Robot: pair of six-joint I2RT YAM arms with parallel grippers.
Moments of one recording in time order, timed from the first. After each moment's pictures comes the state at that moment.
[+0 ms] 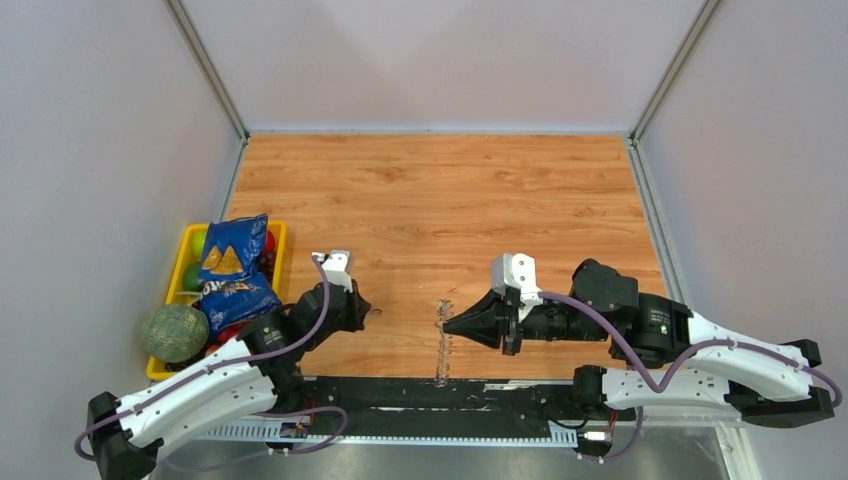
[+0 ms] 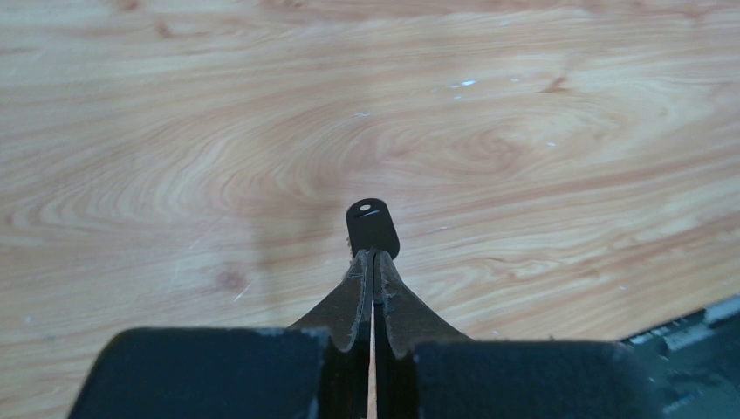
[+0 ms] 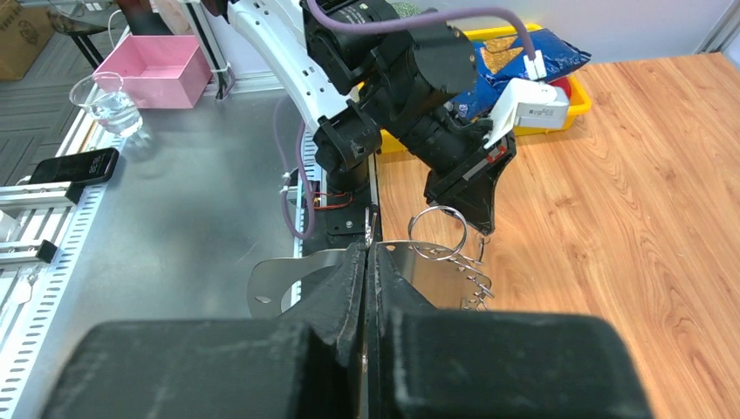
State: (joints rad) left arm -0.92 0.60 0.44 -0.47 -0.34 -0.64; right arm 1.37 0.79 1.11 -0.41 -0.14 0.04
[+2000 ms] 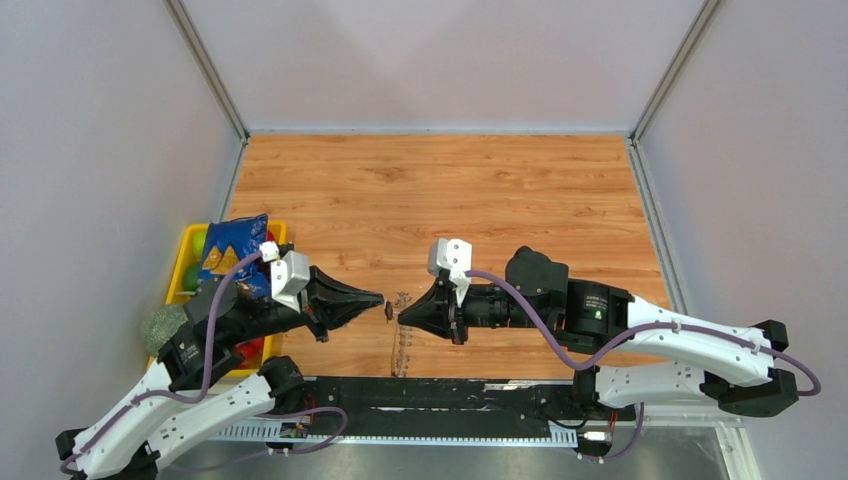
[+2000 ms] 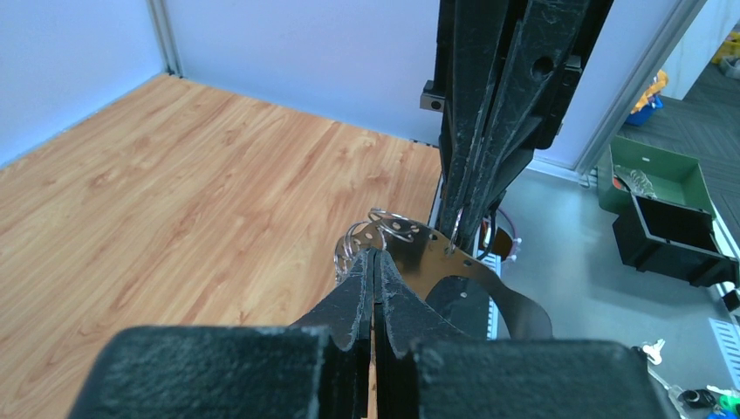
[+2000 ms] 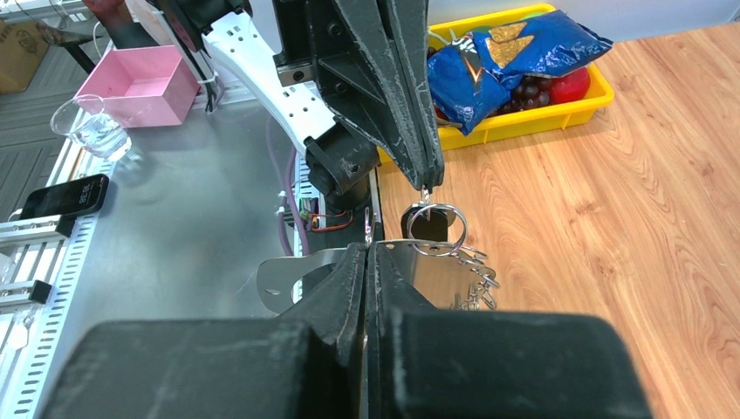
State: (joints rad) left arm -0.92 0.44 0.85 -0.30 0.38 -0.17; right arm 1.35 1.03 1.19 -0.30 -0.14 0.10
